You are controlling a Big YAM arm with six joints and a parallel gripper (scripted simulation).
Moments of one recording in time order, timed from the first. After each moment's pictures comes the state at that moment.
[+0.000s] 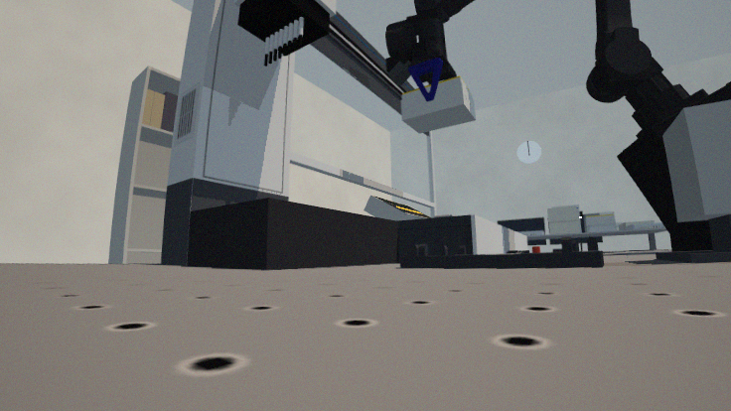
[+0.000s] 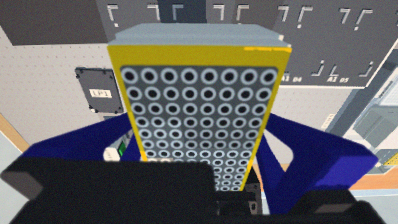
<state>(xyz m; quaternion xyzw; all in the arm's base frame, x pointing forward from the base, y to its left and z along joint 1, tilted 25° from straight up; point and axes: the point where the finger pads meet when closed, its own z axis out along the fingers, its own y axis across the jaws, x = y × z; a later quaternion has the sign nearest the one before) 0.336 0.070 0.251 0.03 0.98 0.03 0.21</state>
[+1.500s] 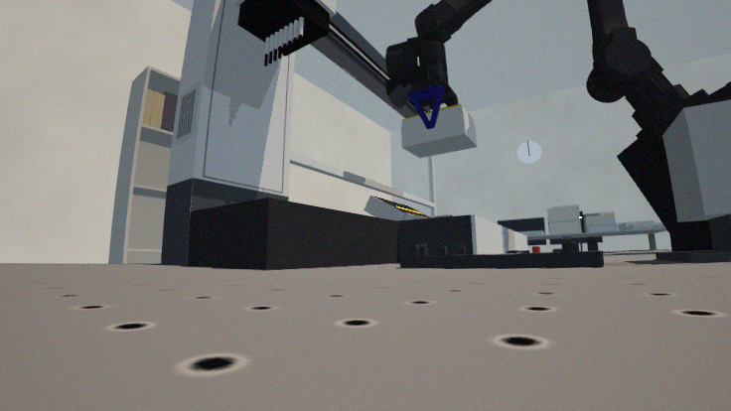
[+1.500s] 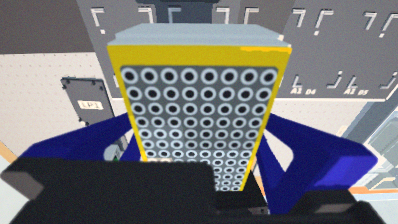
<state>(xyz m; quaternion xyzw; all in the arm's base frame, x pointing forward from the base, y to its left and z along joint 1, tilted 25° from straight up) 0.362 0.073 0.200 0.03 0.98 0.03 0.21</state>
